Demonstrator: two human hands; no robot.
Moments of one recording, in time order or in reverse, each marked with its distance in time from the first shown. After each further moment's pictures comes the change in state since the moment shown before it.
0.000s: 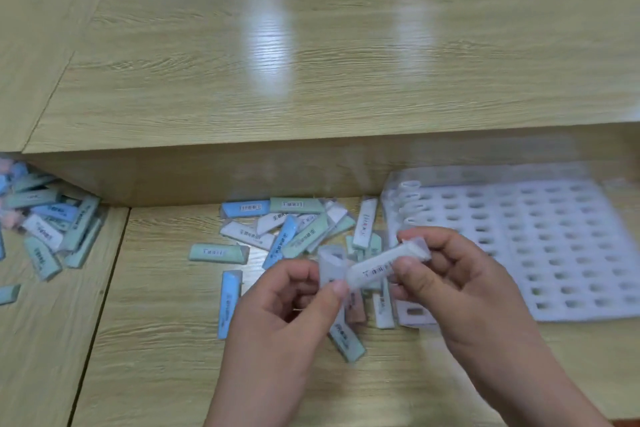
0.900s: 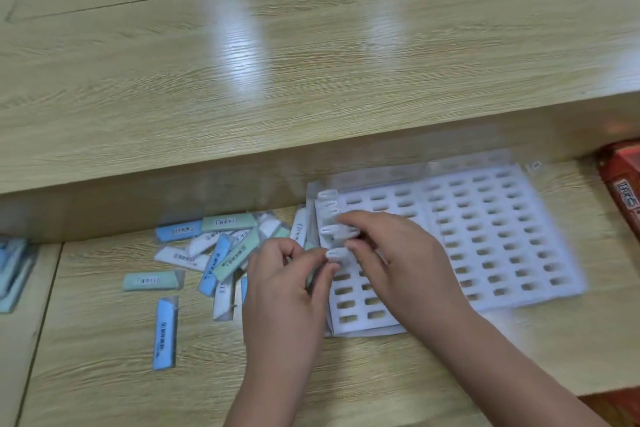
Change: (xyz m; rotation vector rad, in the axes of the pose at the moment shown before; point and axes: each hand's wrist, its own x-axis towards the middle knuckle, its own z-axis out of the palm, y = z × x) left_hand 0.030 -0.023 0.083 0.872 0.105 0.416; right_hand 0.043 0.022 -0.057 -0.973 0.039 -0.510
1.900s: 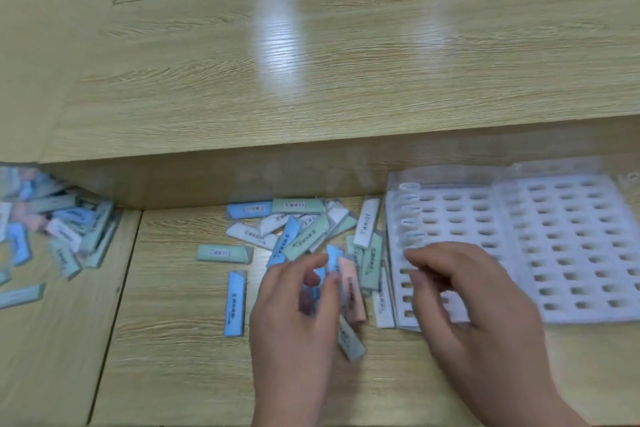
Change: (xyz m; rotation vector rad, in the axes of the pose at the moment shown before) left_hand -0.032 -0.043 -0.041 -0.260 0.187 -0.252; right_hand -0.037 -0.055 0.007 0.070 0.200 -0.043
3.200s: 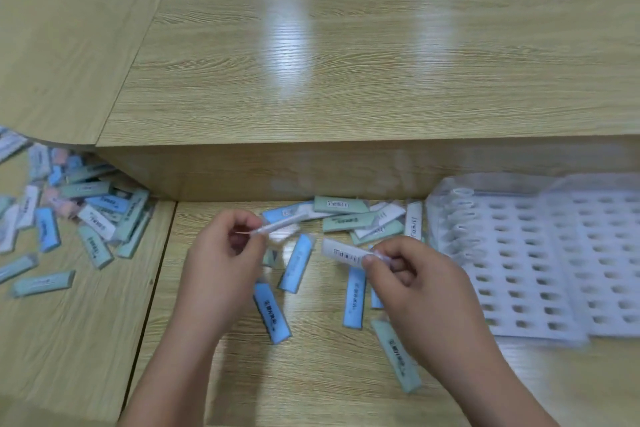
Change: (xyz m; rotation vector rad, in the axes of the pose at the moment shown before) left_hand 0.102 -0.062 -0.085 -0.044 -0.095 -0.200; right_hand 0.025 -0.052 0.068 0.127 -0.311 0.570
